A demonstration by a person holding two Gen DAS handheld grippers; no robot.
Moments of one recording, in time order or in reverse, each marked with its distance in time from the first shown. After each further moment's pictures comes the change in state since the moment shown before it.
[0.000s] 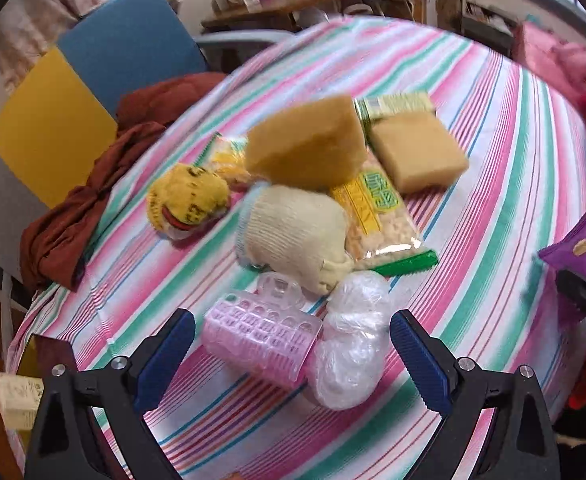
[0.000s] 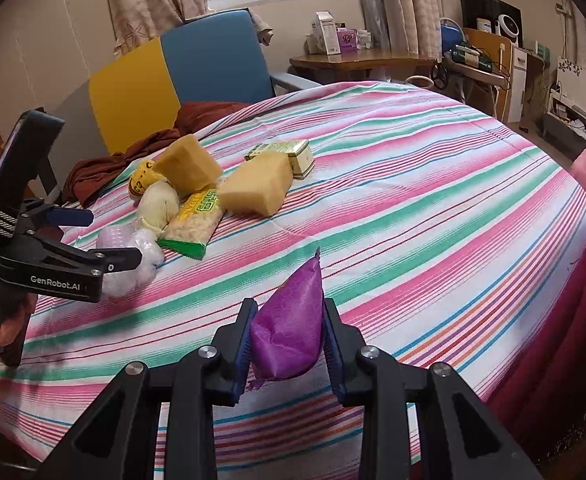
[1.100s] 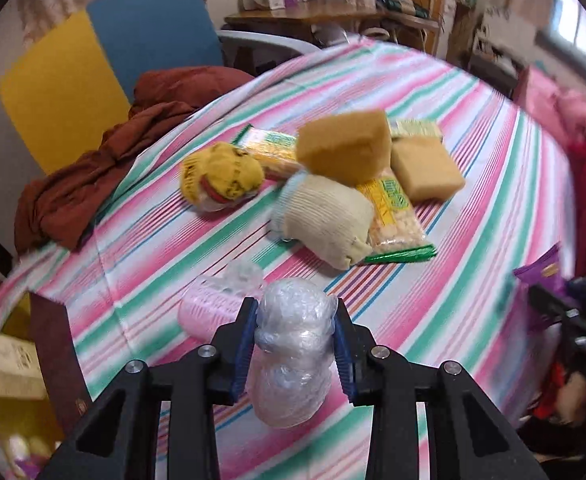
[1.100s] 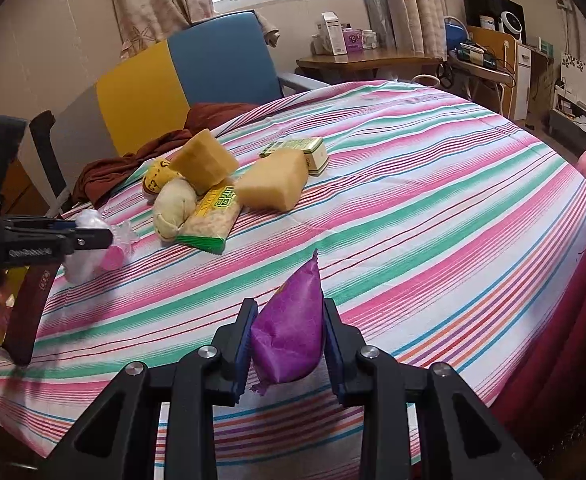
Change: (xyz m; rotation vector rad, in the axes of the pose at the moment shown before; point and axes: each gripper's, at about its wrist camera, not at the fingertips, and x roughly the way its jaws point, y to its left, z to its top) left arm -0.033 0.047 -0.029 -0.170 -0.053 -0.128; right arm -0.007 0.012 -0.005 0.010 -0.013 0.039
